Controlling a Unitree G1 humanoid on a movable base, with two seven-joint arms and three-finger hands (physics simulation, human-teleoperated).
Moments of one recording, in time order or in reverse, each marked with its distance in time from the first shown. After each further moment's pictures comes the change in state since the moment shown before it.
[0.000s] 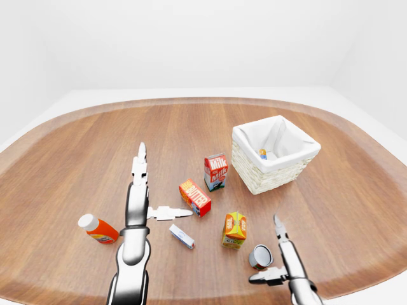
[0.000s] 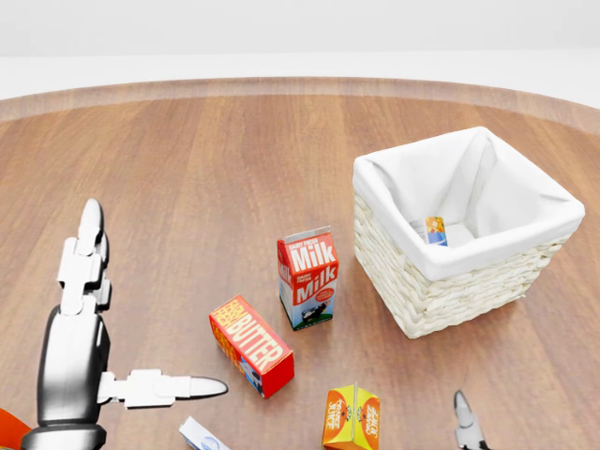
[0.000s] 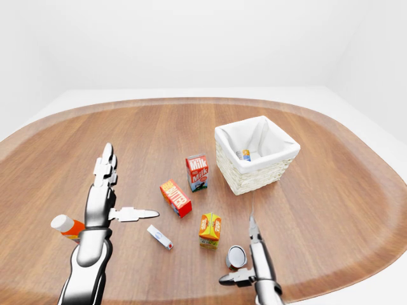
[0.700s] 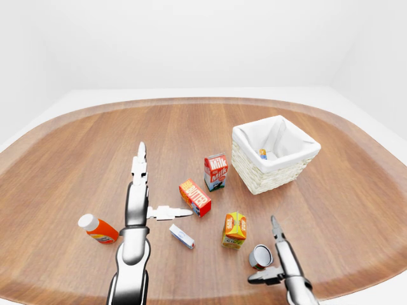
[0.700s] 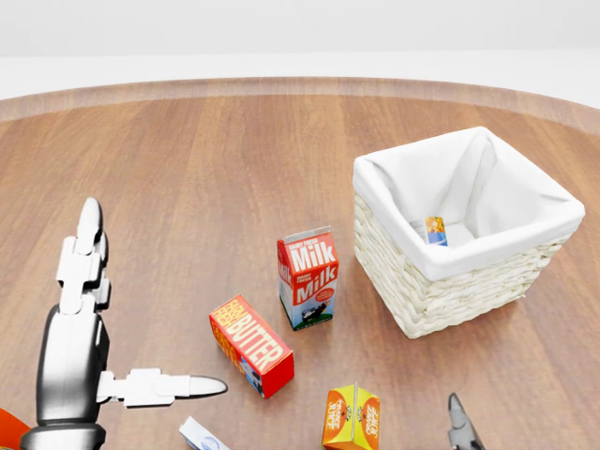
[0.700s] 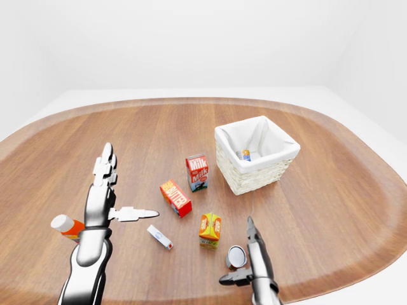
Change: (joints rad) left arm -0.003 0.000 0.002 -0.001 -0.002 0.000 -0.001; right arm -0.051 -0.024 0.030 0.102 -0.046 0.000 -0.068
